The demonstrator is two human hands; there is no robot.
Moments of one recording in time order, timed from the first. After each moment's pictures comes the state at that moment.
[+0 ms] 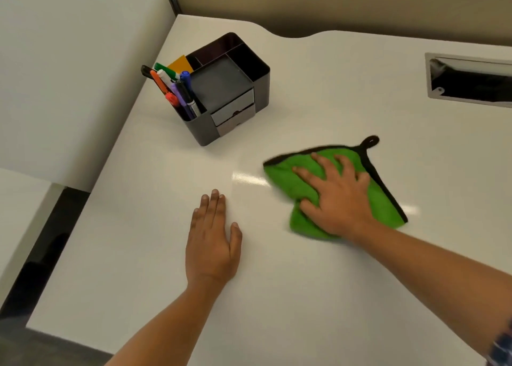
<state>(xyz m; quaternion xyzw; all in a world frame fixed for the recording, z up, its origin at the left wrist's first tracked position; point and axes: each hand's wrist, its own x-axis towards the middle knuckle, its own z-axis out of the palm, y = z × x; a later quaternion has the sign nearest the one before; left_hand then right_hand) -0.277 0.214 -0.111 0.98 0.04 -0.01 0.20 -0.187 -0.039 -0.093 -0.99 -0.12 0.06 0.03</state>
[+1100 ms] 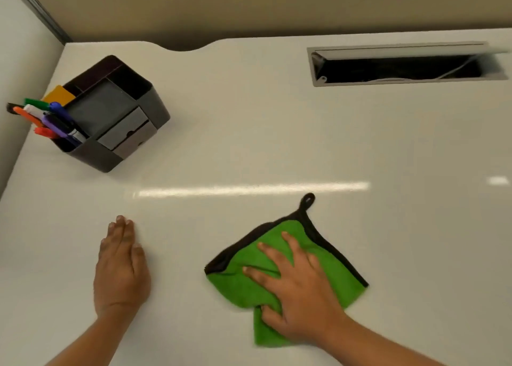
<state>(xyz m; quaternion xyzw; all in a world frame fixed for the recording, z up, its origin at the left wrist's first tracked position) -0.276 0.218 -0.120 0.98 0.05 -0.01 0.20 -0.373 -0.104 -0.101 -0.97 -0.16 0.10 0.13</state>
